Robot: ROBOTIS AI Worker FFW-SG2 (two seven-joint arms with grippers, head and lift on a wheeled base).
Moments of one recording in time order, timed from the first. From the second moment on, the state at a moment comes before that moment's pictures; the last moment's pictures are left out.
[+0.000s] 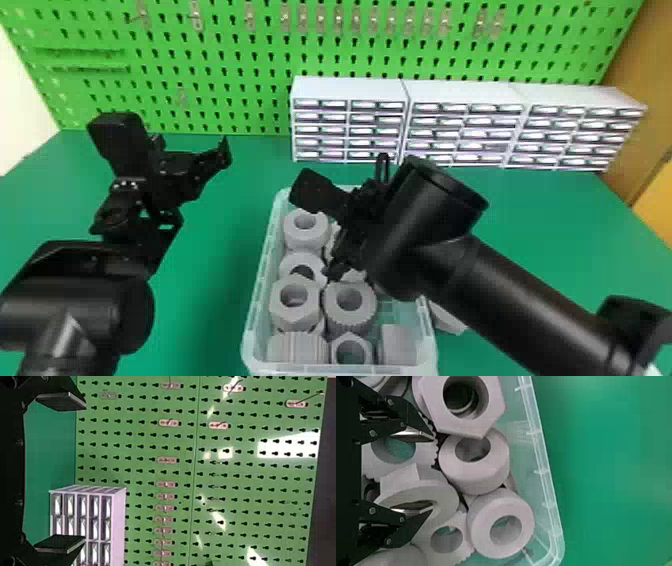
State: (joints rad) left arm -0.12 0.13 -0.01 -1.78 0.19 0.27 -0.04; right arm -0.70 -0.21 0.93 -1.60 0.29 1.24 0.84
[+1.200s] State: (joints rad) left arm -0.12 0.13 -0.01 -1.78 0.19 0.27 -0.04; right arm -0.72 -0.35 0.96 -1.75 0.28 1.44 1.09
